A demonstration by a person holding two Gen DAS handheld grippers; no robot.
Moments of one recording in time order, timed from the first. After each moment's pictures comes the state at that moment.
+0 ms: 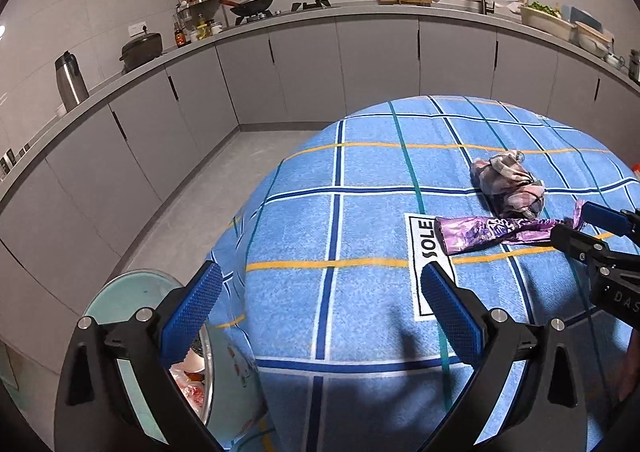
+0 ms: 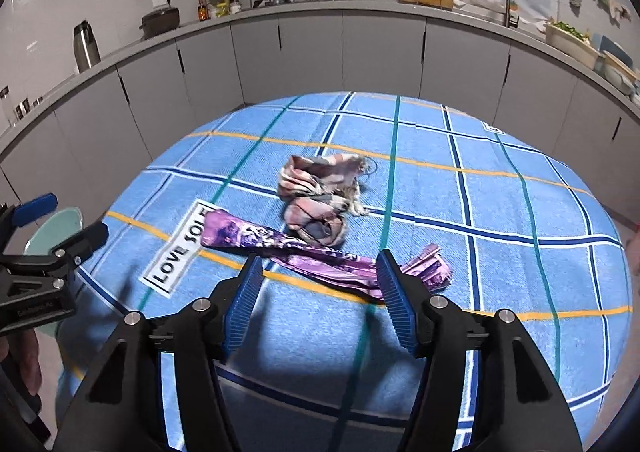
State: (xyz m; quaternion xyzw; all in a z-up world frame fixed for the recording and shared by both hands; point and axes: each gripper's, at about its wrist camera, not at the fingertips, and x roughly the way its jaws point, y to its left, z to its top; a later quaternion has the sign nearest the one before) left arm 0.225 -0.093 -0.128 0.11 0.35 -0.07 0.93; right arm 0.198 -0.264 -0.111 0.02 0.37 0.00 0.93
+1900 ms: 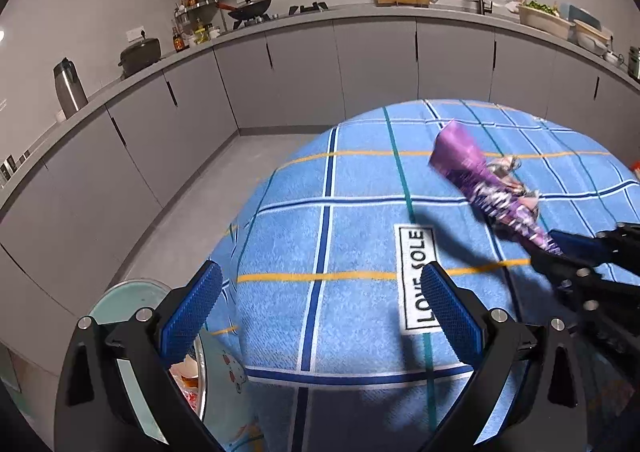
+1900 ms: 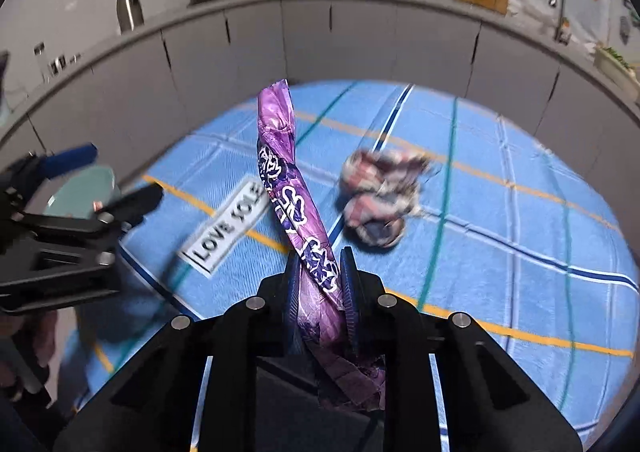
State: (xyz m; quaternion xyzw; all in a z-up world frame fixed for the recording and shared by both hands) left arm 0.228 -0.102 -0.120 0.11 0.34 -0.07 0.93; right arm 0.203 -0.242 -0.111 -0.01 0.39 0.08 0.92
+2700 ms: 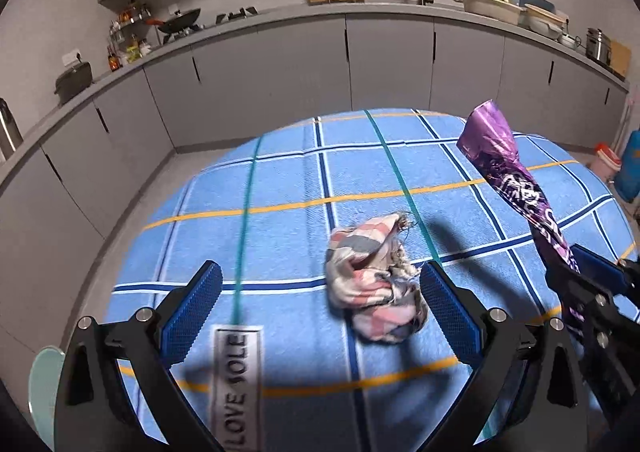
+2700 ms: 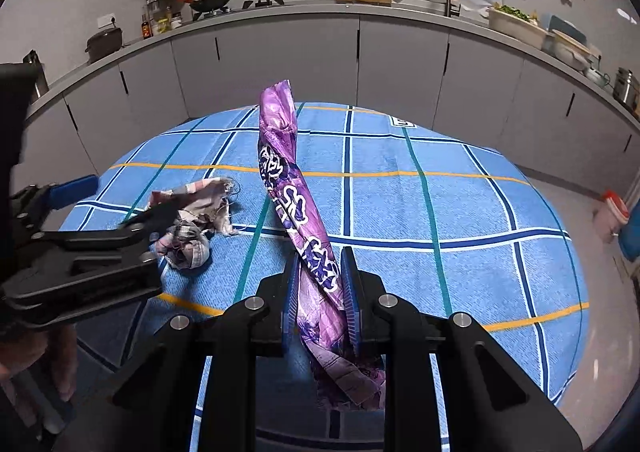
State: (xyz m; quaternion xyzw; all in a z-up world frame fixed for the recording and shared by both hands) left arm 0.284 -0.239 -0.133 0.12 0.35 -0.17 0.91; right arm 0.191 -0.344 -0.113 0.05 0.36 -0.08 0.93
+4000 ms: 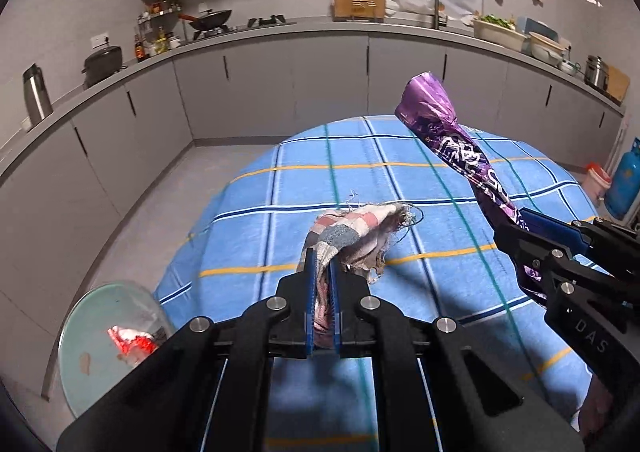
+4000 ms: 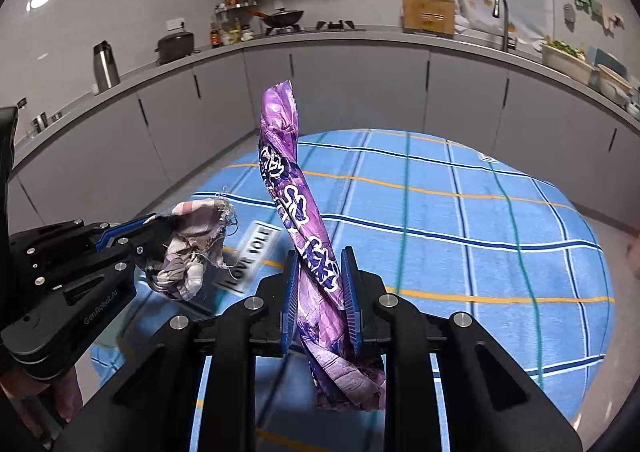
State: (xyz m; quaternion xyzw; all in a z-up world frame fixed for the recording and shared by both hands) left arm 0.183 -0.101 -0.089 0.08 0.34 -0.16 0.92; right arm 0.146 -0.226 -0.062 0.03 0.32 0.02 0.95
